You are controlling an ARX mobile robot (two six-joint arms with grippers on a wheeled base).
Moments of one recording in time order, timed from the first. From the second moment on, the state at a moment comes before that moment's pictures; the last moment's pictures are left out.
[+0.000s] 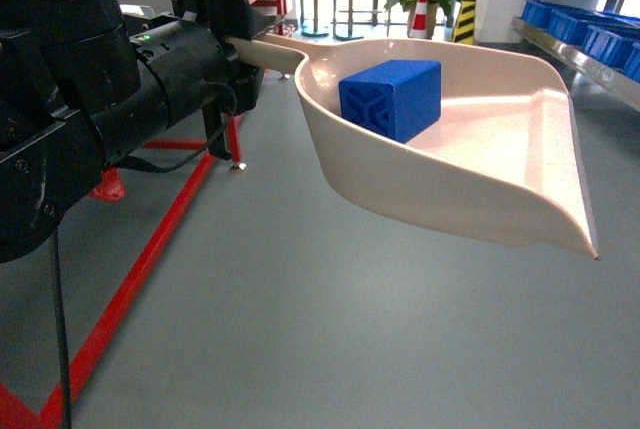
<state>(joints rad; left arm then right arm) -0.30 2.06 1.01 1.18 0.13 -1.49 0.29 0.86 0.36 0.80 0.36 -0.21</state>
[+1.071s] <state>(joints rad) -0.30 2.06 1.01 1.18 0.13 -1.49 0.29 0.86 0.36 0.79 0.36 -0.21</state>
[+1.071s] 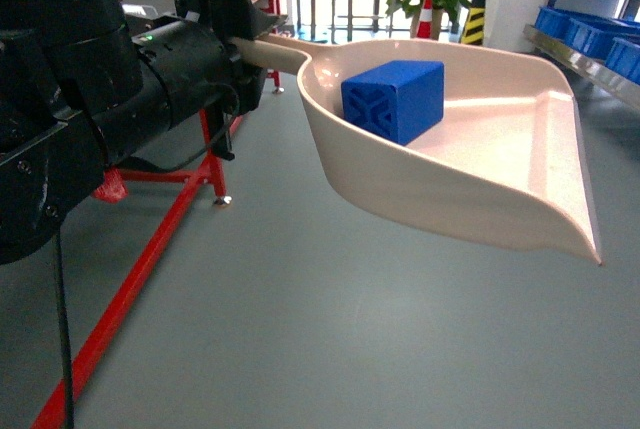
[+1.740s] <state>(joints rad) -0.30 2.06 1.01 1.18 0.13 -1.49 0.29 0.86 0.36 0.80 0.36 -0.21</state>
